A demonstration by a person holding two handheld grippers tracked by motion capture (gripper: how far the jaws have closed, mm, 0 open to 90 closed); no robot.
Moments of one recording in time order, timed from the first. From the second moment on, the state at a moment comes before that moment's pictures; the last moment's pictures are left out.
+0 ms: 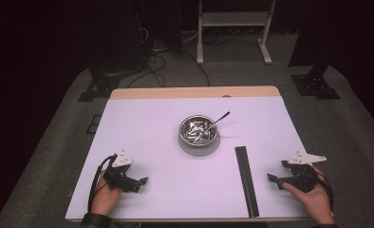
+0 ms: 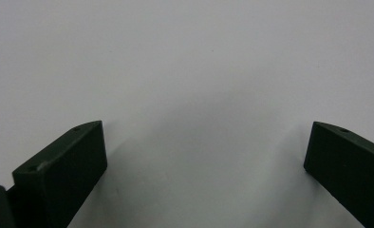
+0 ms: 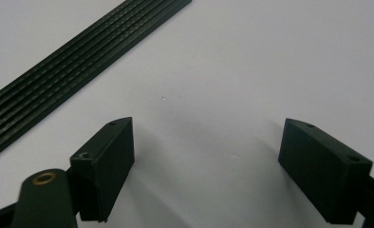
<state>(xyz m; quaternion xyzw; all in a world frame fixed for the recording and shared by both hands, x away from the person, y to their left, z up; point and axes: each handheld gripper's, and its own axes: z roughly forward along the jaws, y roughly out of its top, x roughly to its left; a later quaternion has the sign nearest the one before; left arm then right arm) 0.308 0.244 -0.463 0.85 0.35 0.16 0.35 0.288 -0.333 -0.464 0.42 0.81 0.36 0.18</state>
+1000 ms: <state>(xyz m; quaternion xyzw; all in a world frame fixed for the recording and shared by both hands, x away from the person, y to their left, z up) 0.308 0.244 -0.463 0.85 0.35 0.16 0.35 0.293 -0.330 -0.460 0.43 0.81 0.37 0.19</state>
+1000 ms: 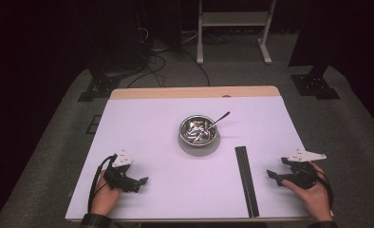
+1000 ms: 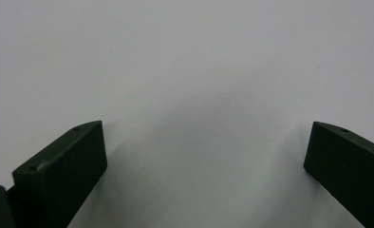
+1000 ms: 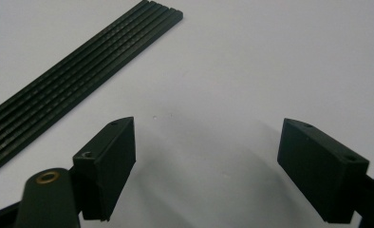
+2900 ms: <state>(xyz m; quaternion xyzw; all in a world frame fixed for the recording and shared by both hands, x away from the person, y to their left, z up) 0.308 0.244 -0.463 0.85 0.35 0.16 0.35 0.344 -0.285 -0.440 0.42 0.80 0.37 0.20</state>
